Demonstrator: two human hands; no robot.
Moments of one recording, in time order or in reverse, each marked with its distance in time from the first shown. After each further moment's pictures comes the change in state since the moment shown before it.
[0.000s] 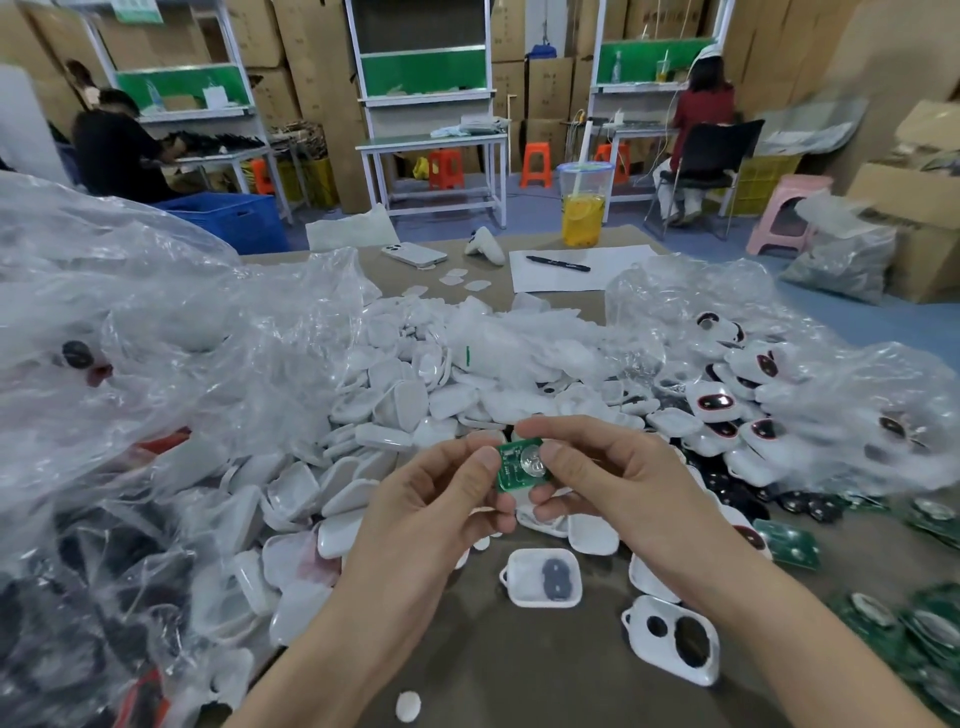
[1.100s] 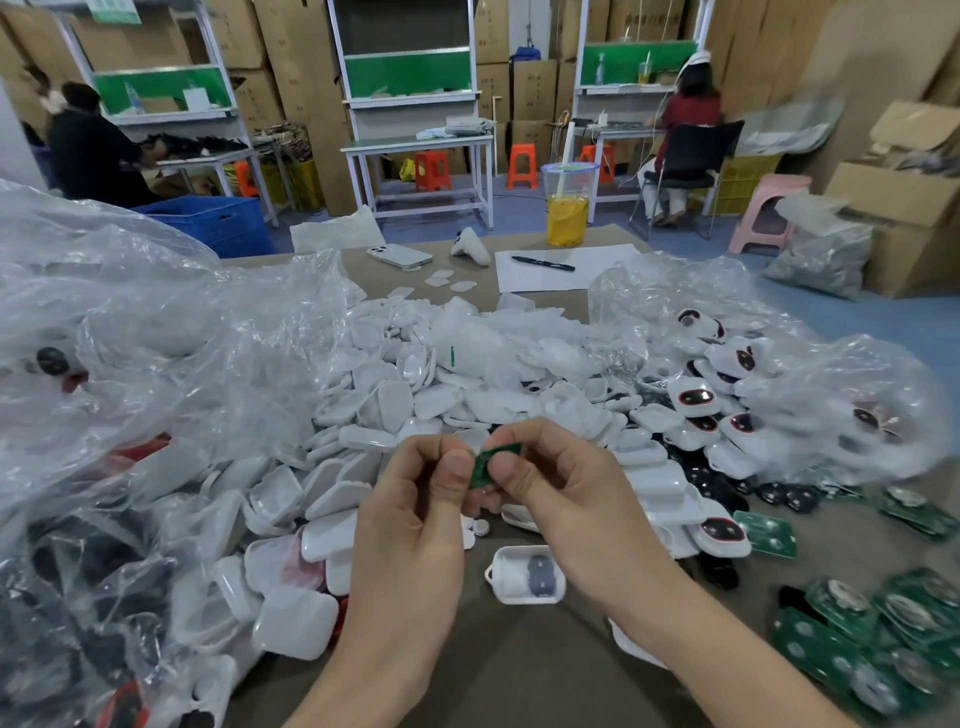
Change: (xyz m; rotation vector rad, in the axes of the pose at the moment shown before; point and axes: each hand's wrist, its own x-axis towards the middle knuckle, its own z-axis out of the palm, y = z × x) left_hand -0.011 -0.009 0.016 0.329 0.215 0.355; right_hand -0.003 0.014 0.031 -0.003 0.053 -0.150
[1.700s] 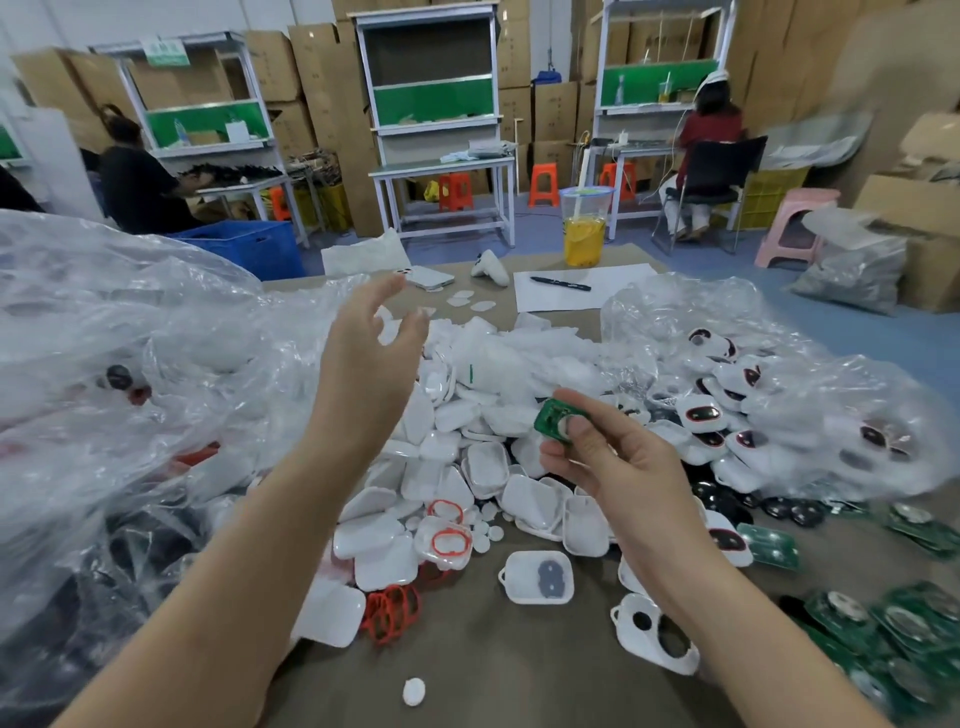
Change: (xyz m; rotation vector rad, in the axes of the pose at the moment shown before) left_hand 0.112 0.052 -0.021 0.474 0.027 0.099; right_hand 0.013 -0.010 -0.023 0.258 0.253 0.089
